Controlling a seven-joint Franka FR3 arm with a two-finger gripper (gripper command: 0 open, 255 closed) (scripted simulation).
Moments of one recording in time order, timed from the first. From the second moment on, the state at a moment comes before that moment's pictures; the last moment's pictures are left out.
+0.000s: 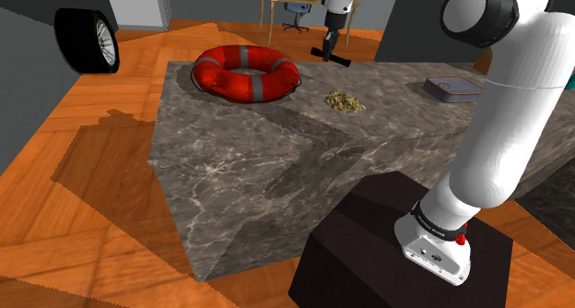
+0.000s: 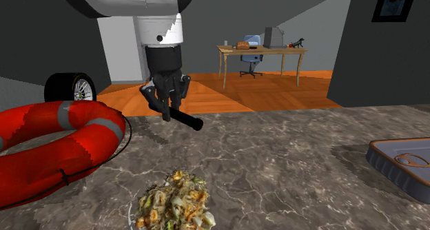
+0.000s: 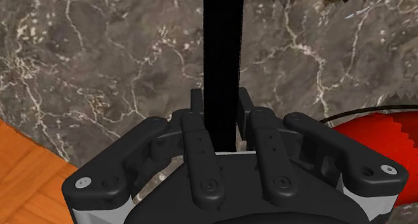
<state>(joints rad) -0.05 0.28 -0.32 -1.53 0.08 1.80 -0.69</state>
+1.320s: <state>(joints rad) 0.01 -0.25 -0.28 -2.20 -0.09 1.97 -0.54</state>
